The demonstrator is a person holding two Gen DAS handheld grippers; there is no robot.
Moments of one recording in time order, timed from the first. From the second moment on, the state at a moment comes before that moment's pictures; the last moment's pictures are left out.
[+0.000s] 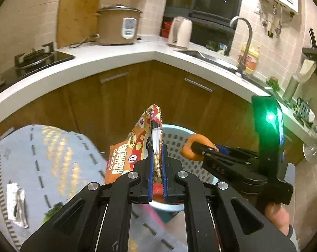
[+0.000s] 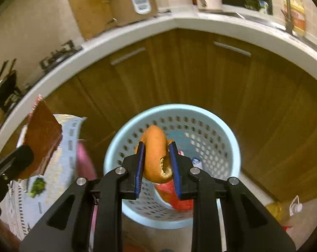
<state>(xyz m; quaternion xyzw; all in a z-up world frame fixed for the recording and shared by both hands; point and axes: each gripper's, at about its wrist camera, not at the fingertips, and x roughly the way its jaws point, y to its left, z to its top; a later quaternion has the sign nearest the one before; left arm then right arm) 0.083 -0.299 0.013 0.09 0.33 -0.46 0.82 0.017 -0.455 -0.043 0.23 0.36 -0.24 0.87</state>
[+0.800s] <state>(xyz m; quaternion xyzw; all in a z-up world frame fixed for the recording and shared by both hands) 0.106 -0.310 -0.007 0.05 0.37 -0.46 0.81 0.015 -0.484 -0.079 0.27 0.41 -0.26 0.83</state>
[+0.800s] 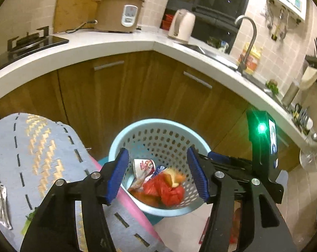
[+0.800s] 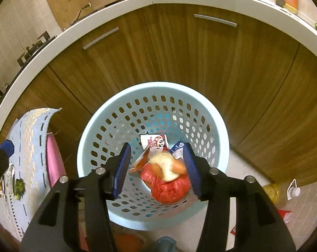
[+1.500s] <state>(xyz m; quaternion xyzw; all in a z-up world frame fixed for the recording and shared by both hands) 0.121 -0.175 0.034 0.00 0.32 -0.39 0.86 0.033 -0.374 -0.006 0.19 0.36 -0.17 0.90</state>
